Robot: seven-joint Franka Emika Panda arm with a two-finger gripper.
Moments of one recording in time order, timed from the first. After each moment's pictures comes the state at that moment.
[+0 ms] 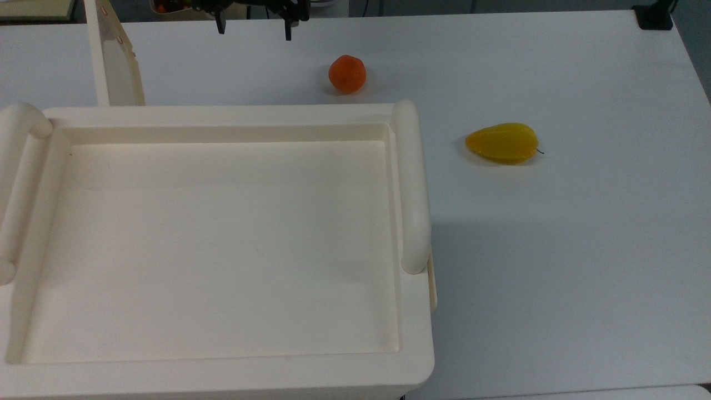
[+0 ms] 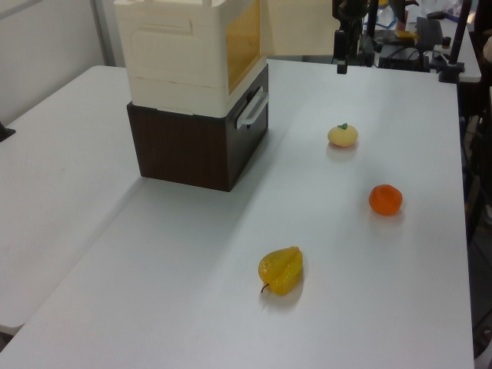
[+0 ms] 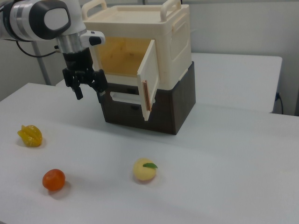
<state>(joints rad) 0.19 0.07 -0.17 -1.59 -0.07 1.63 0.01</state>
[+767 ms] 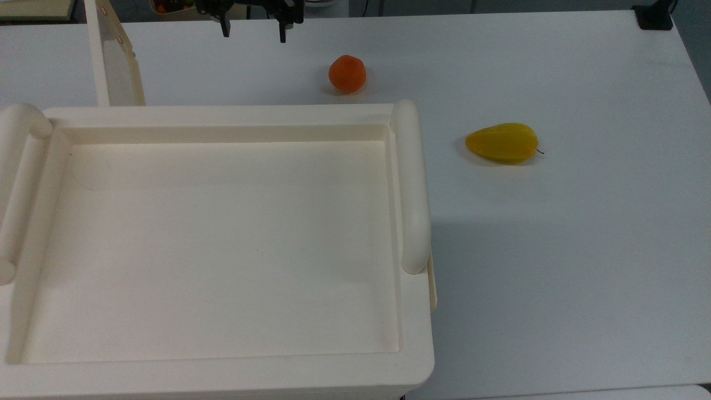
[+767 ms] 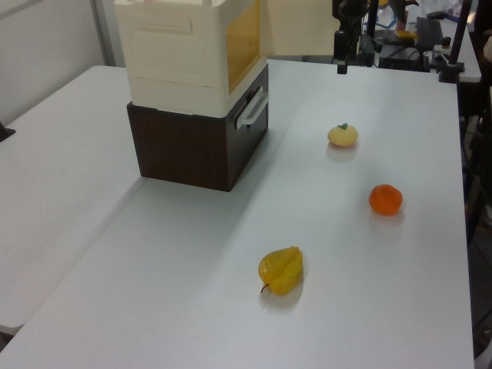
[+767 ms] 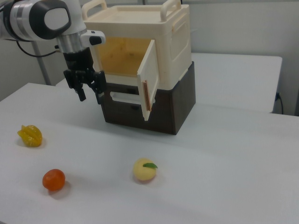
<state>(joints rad) 0.19 0.07 -0.17 -1.59 -0.07 1.63 0.01</state>
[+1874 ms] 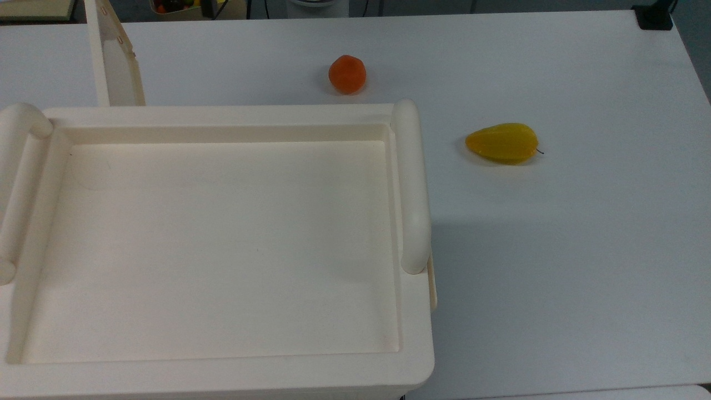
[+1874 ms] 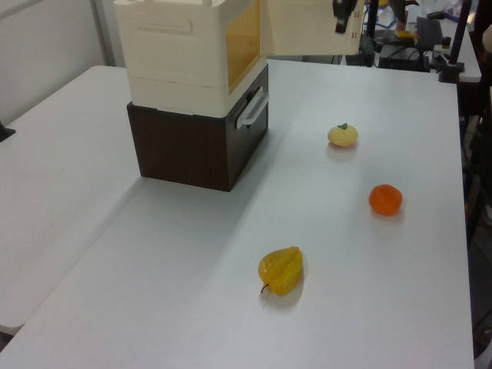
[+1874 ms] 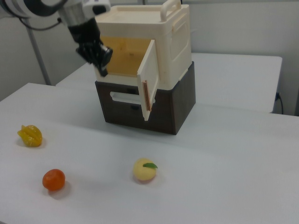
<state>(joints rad) 0.11 0.06 -0.17 -1.43 -0.04 1.68 0.01</state>
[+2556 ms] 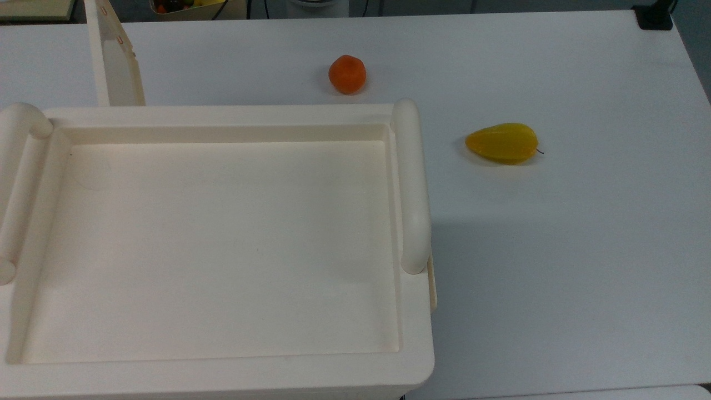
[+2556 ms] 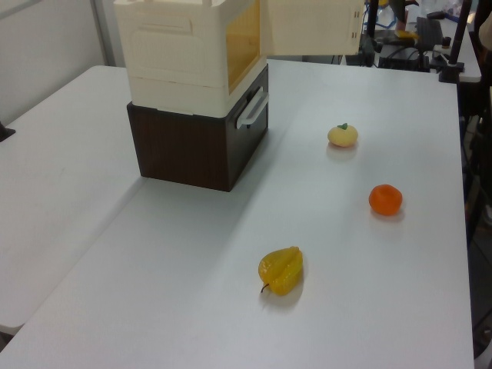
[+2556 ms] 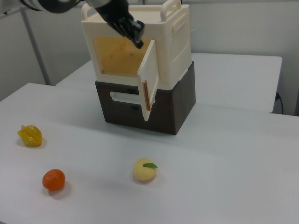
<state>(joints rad) -0.03 0.06 -0.21 -1.38 0.04 1.98 0.01</state>
